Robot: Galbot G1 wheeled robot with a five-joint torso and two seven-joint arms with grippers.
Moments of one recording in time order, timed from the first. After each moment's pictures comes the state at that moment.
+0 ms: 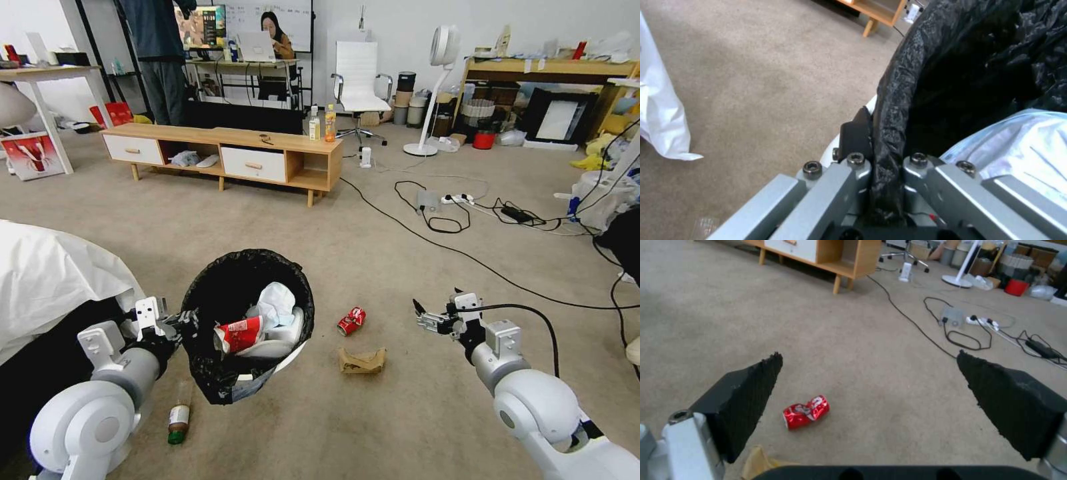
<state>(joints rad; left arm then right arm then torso) 1.24 -1.21 -0.70 -2.23 -0.90 0.73 -0.33 -1.14 0.92 0.37 2.02 0.49 -0.42 0.18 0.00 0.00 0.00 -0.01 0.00</state>
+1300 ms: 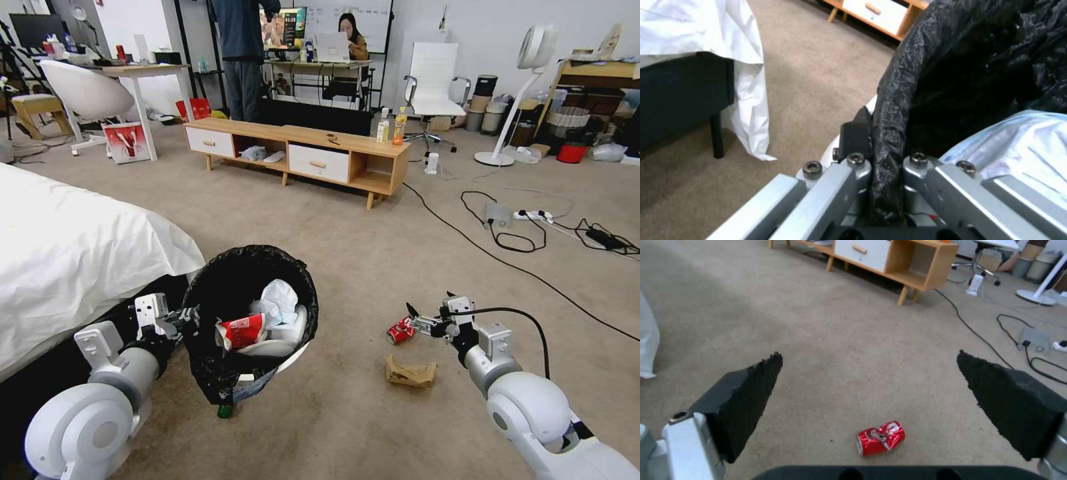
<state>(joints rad) 1.25 -1.21 -0.70 -2.28 -0.88 0.71 -0.30 -1.14 0.93 0.34 2.00 0.49 -0.41 0.17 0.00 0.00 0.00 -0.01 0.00</state>
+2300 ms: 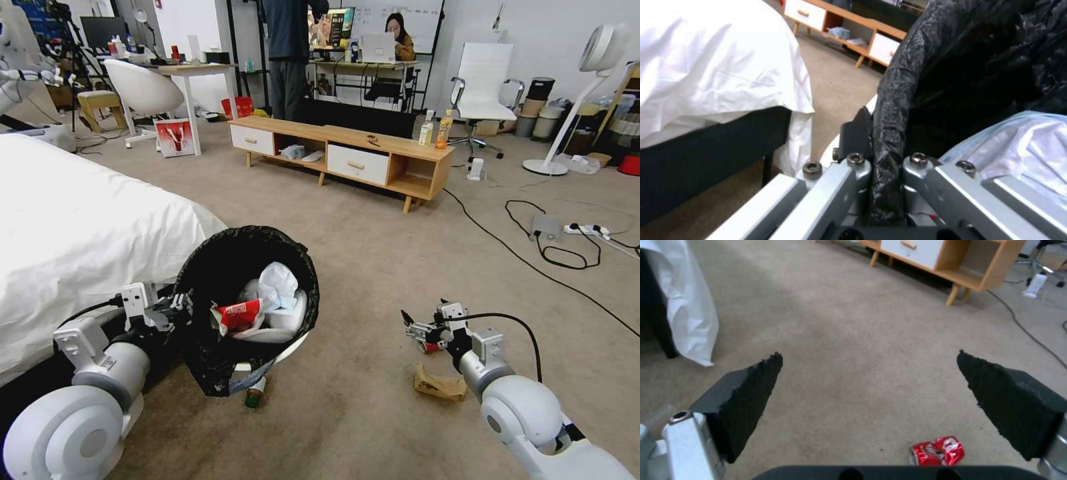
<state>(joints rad) 1.25 -1.21 -0.74 -2.34 -0.84 0.66 -0.26 -1.13 0.94 0.31 1.96 0.49 -0.40 0.15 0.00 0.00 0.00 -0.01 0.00</state>
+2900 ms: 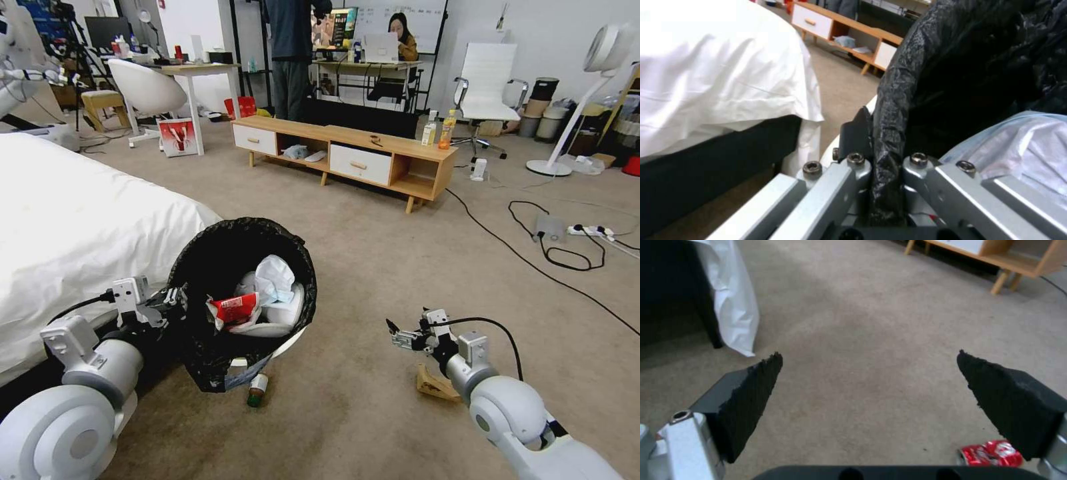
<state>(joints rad) 1.25 -1.20 -0.75 -2.35 -0.84 0.66 -0.25 -1.09 0.95 0.25 1.92 0.54 -0.41 0.11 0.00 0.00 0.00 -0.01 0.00</state>
